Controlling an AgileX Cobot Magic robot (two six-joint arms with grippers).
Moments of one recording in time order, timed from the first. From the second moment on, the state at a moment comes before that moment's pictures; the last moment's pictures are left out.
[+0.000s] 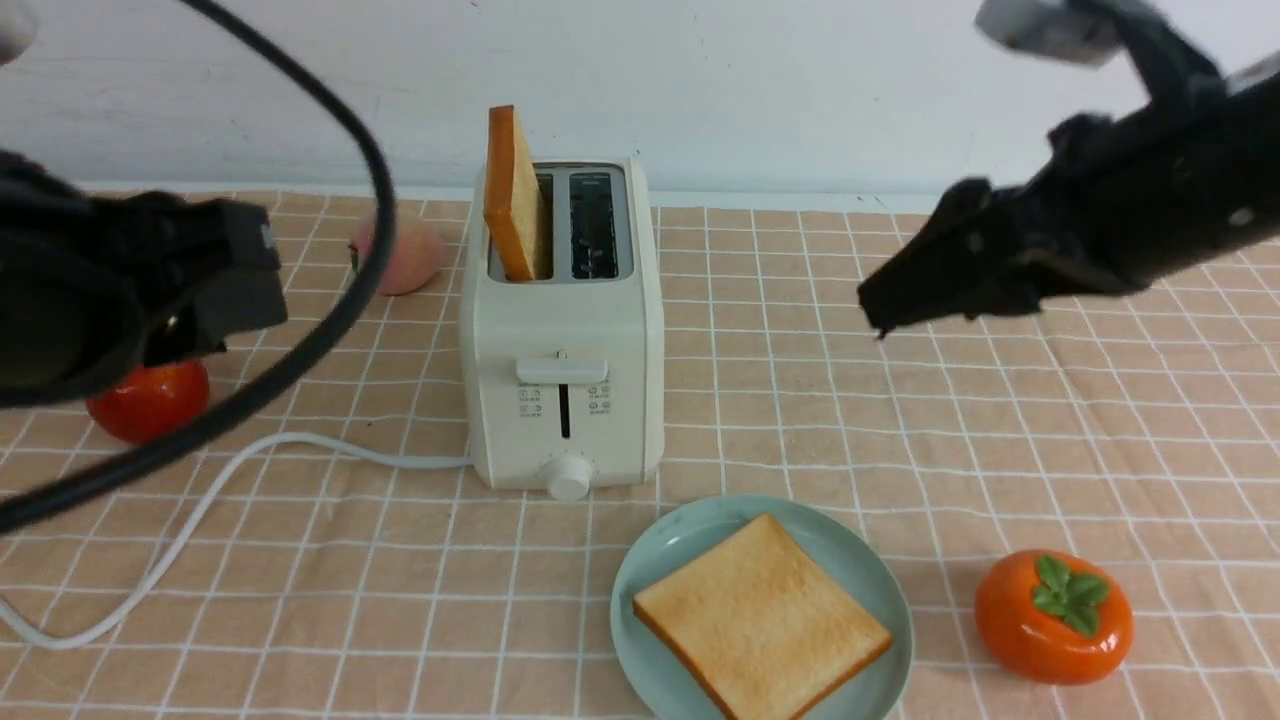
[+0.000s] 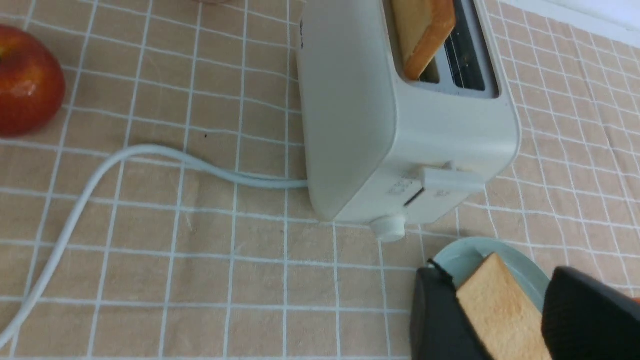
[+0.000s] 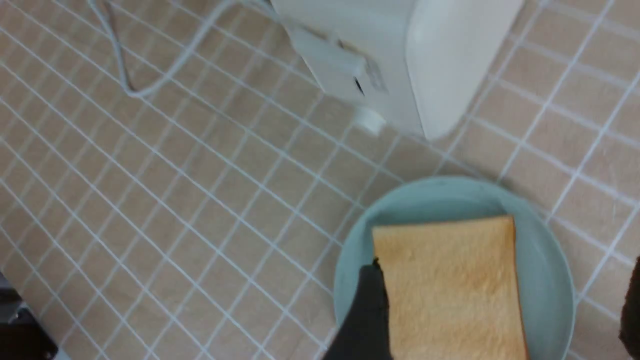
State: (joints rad) right arm 0.24 1.39 -1.45 0.64 1.05 -0.44; left arm -0.37 1.06 -1.10 0.03 0.74 -0.56
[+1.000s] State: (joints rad) right arm 0.24 1.15 -1.48 0.56 1.19 -0.38; left arm -0.37 1.91 -1.82 0.08 0.78 -0.53
